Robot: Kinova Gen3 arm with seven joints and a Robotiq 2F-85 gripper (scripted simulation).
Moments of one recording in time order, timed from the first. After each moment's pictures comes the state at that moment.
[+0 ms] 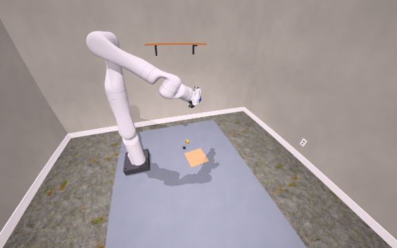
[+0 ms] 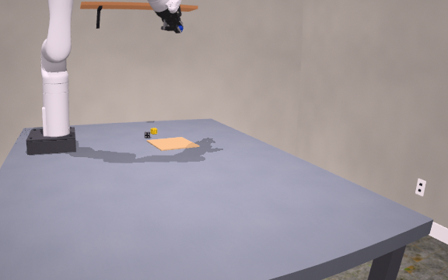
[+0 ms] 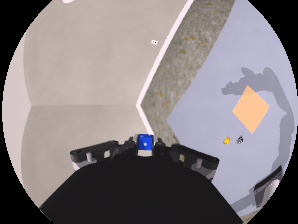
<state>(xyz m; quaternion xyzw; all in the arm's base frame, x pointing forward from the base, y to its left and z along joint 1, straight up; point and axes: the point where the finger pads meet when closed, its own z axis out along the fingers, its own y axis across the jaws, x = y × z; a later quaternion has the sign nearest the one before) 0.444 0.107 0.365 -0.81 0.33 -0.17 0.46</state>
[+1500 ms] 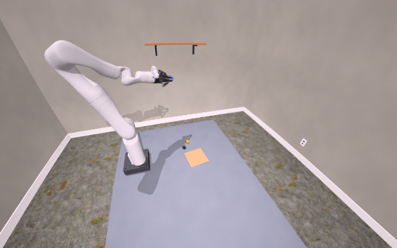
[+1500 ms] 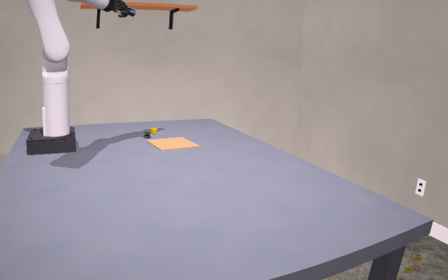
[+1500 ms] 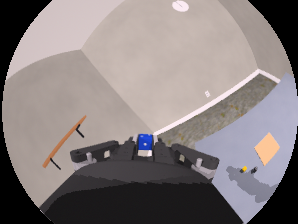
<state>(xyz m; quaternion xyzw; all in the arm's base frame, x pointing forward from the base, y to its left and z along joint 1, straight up) 0.281 0.330 0.448 -0.78 0.08 -0.49 0.38</state>
